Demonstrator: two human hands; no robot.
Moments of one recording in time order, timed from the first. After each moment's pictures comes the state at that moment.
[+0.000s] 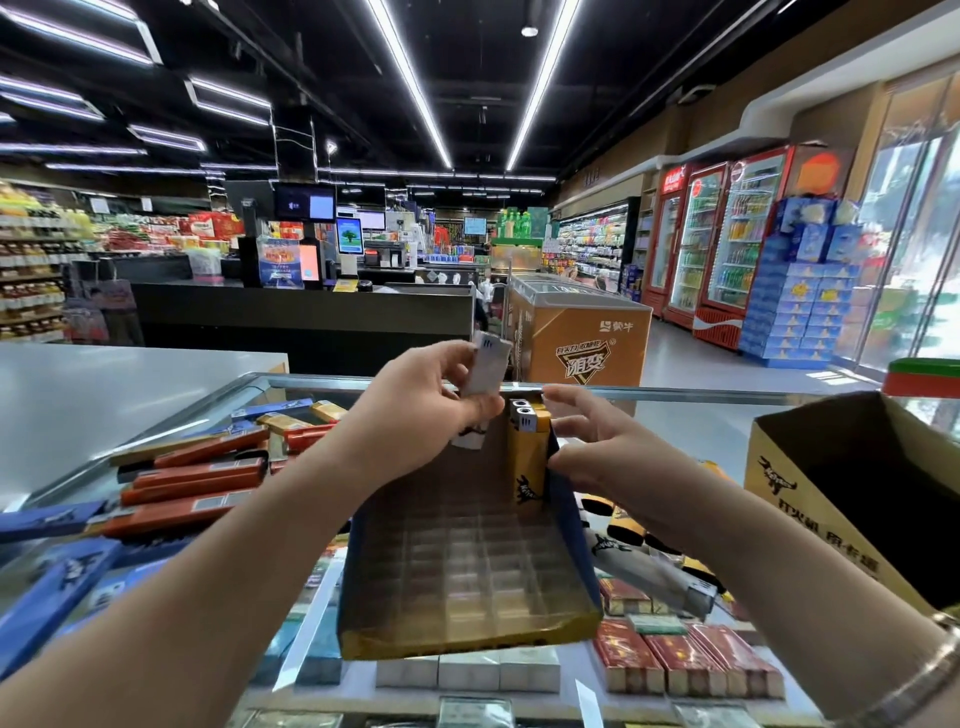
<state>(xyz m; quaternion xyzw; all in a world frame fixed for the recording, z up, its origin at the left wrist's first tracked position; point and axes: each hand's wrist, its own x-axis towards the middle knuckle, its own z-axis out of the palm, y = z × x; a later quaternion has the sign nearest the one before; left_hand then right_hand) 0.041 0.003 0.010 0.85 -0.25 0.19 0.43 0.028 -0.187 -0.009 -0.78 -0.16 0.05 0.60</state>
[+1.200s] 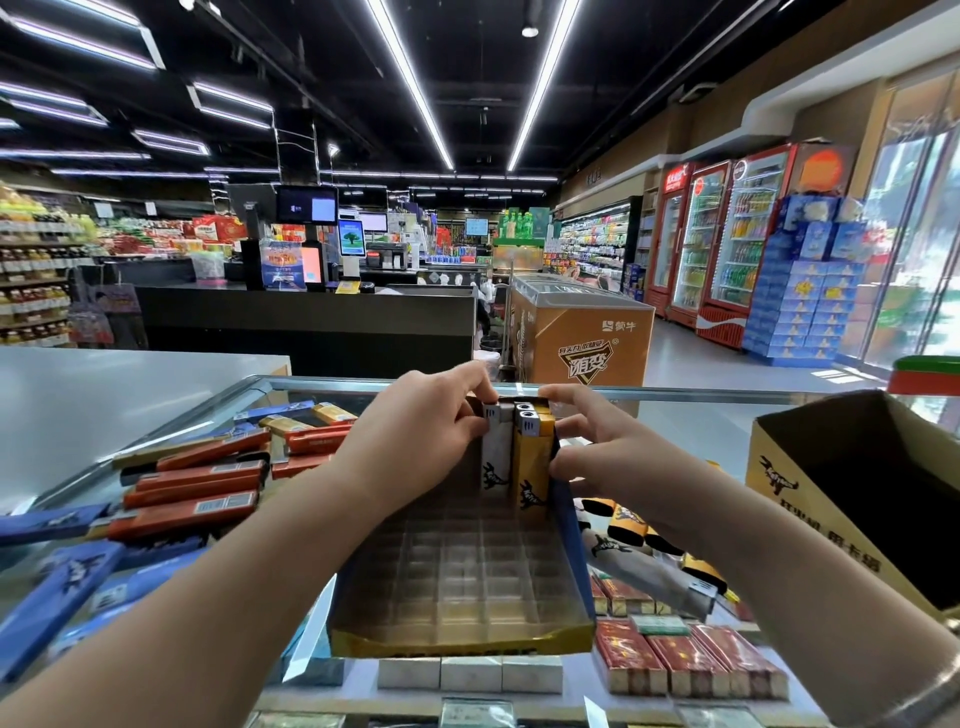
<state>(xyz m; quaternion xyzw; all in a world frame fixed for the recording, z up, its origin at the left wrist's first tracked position) 0.036 -0.001 0.003 0.91 -0.25 0.26 0.22 0.027 -0.187 -0.002 -0.81 -0.17 0.05 0.56</state>
